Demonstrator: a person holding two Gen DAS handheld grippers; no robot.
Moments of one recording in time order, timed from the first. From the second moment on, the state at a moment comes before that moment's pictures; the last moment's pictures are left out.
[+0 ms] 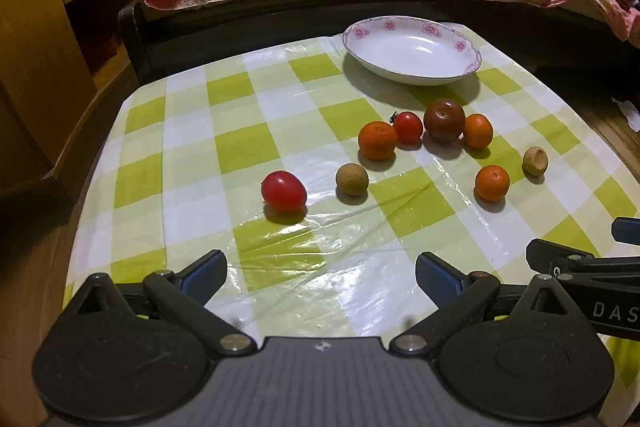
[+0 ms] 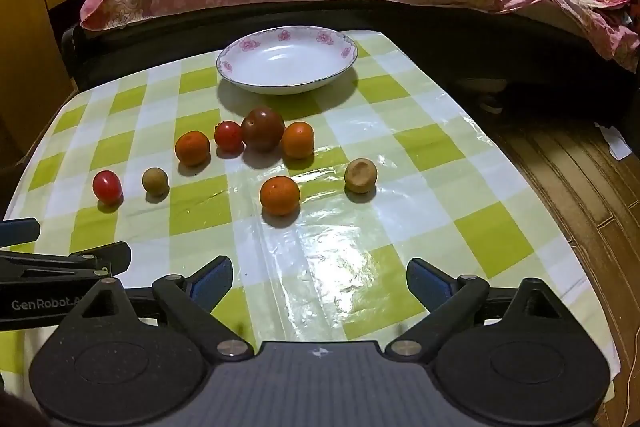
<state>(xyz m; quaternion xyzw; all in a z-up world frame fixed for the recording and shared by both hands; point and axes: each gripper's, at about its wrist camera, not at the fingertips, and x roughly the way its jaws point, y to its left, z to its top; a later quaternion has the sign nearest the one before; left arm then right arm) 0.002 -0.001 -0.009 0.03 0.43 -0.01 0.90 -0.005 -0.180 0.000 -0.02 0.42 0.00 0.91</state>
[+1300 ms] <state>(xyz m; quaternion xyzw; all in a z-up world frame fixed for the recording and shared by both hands) 0.001 -0.004 -0.008 0.04 0.42 -0.02 0.91 -0.004 -0.177 -0.001 -0.01 0.42 0.02 0.91</state>
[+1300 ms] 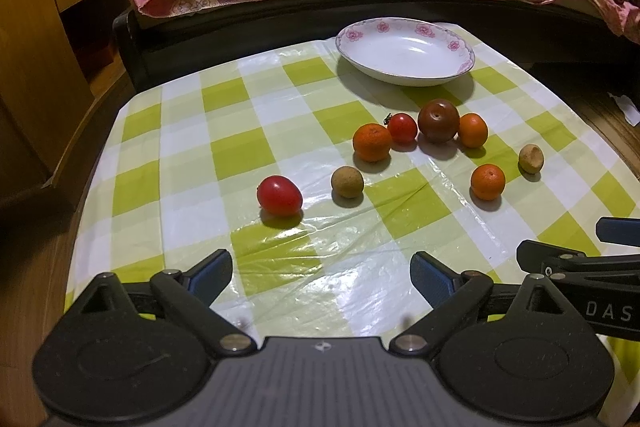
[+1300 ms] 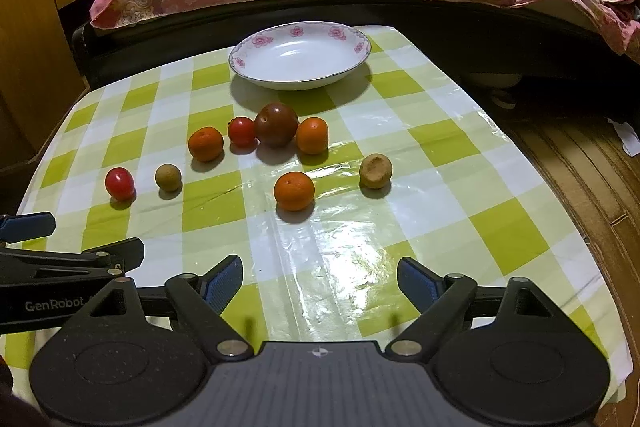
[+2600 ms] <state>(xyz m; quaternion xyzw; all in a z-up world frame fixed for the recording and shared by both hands) 0.052 0.003 -0.018 0.05 0.38 -0.08 0.92 0.059 -0.170 -0.015 -0.01 0.44 0.10 0.89</state>
